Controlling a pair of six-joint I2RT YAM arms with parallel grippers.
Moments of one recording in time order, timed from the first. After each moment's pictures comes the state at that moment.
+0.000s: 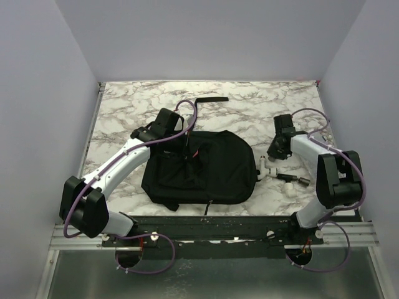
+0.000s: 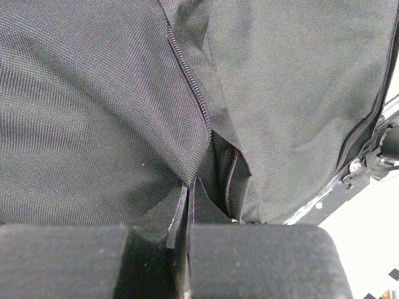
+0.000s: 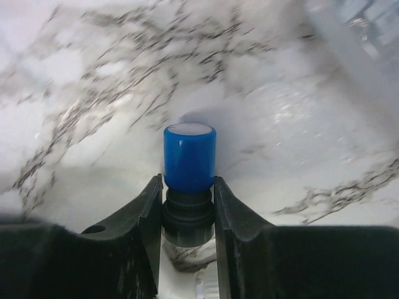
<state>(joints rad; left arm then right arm) -0.53 1.39 1.12 -0.66 0.35 -0.32 0.11 1.63 0.91 -0.41 0.22 0.59</state>
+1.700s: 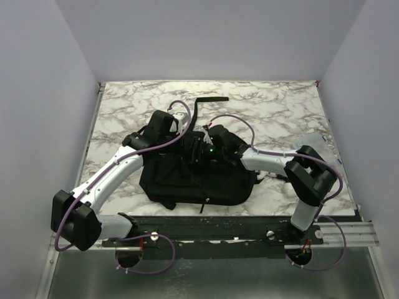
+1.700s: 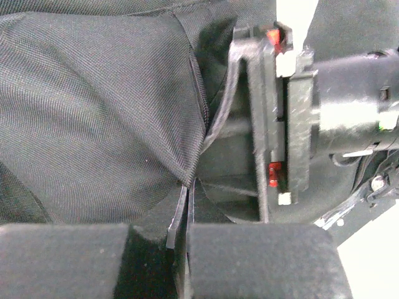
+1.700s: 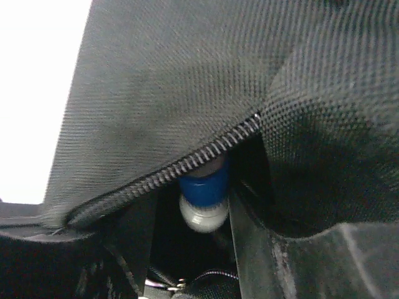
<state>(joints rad) -0.53 1.28 1.07 -0.62 0.25 -0.30 0.80 1.78 1.02 0.24 -0.44 1.06</state>
